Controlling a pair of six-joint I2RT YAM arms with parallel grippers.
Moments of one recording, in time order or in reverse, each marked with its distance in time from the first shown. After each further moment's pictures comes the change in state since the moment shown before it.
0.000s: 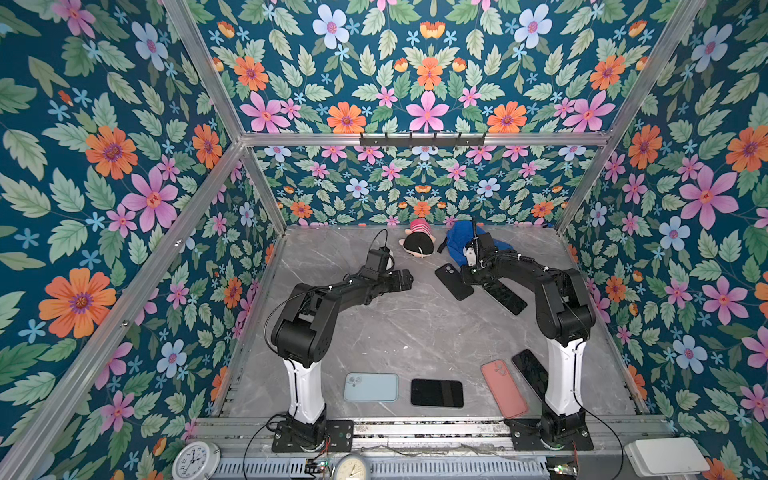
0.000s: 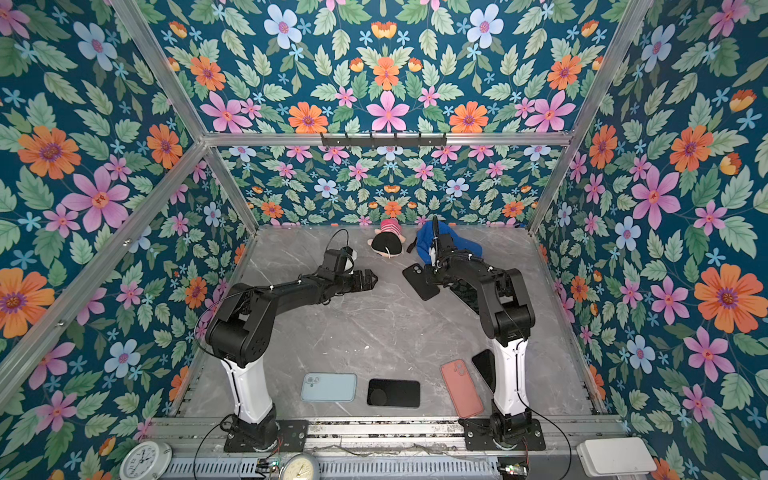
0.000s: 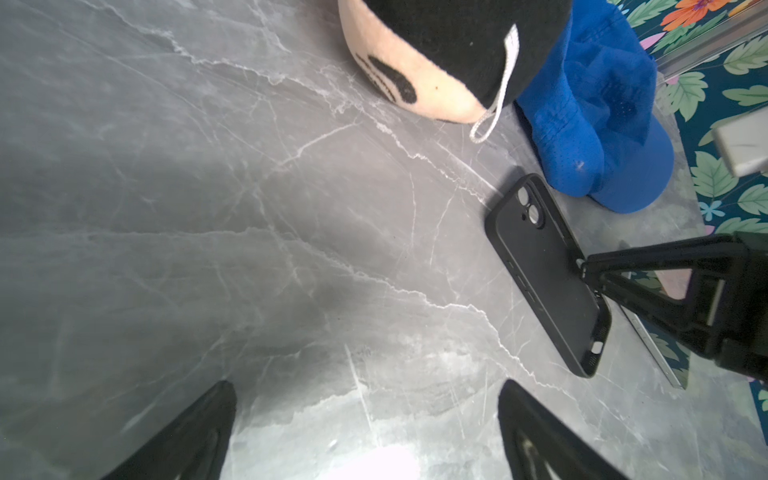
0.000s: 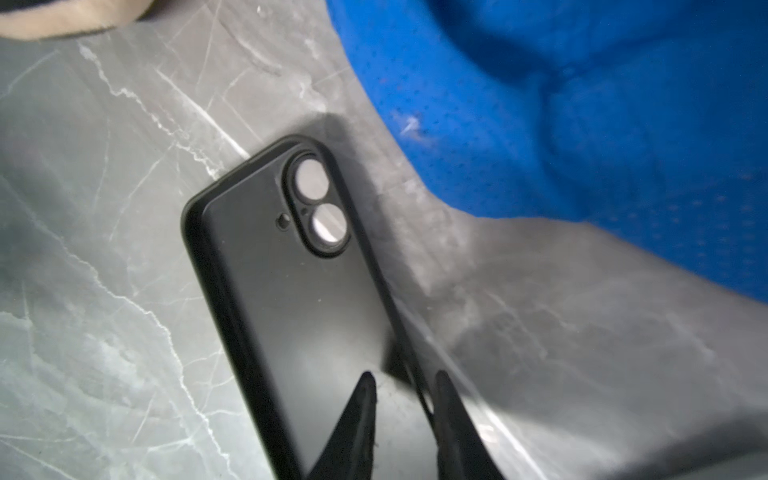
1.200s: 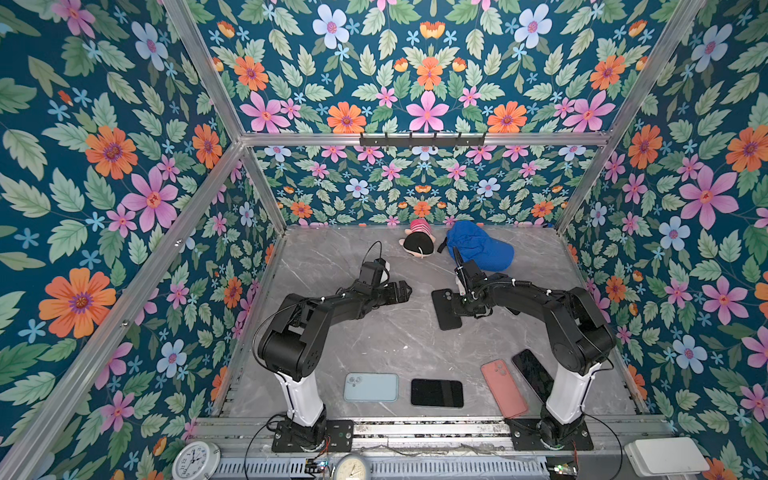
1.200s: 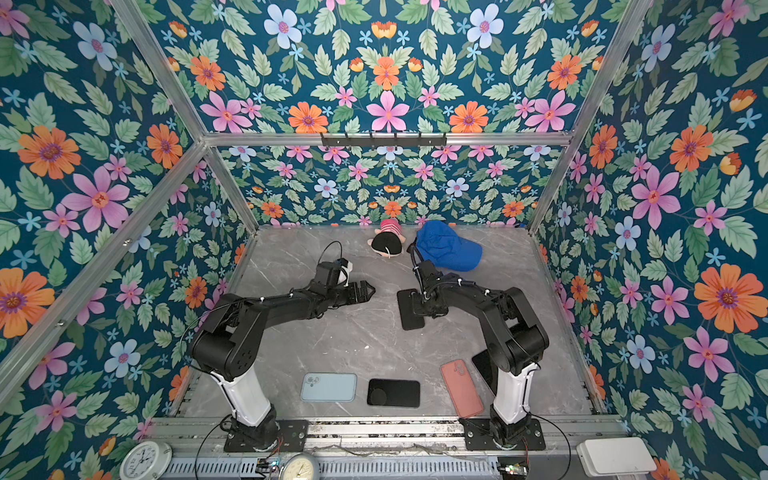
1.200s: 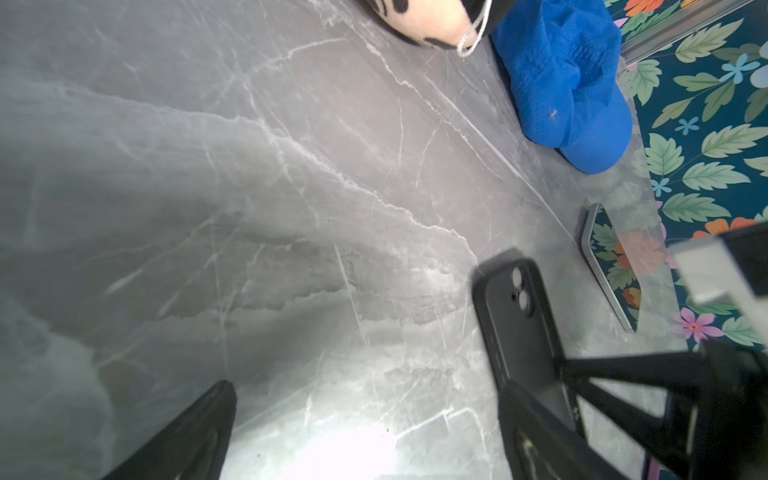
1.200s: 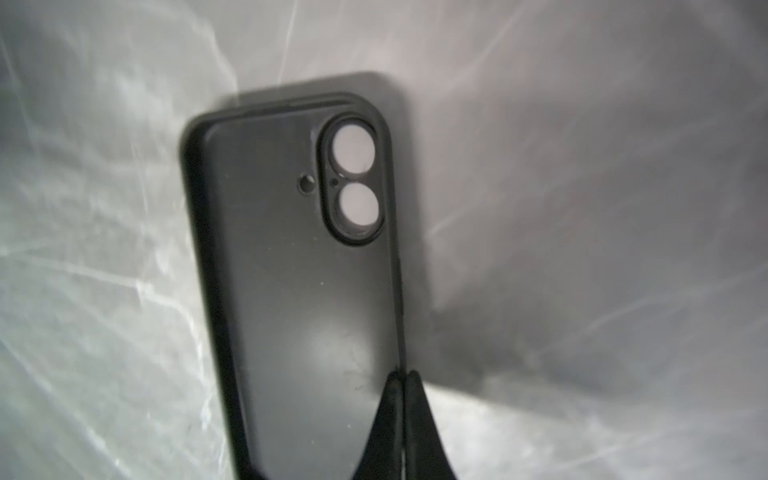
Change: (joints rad) left arm -0.003 -0.130 -0.219 0.099 0.067 -0.055; right arm 0.222 -0.270 -0.381 -0.005 0.076 0.261
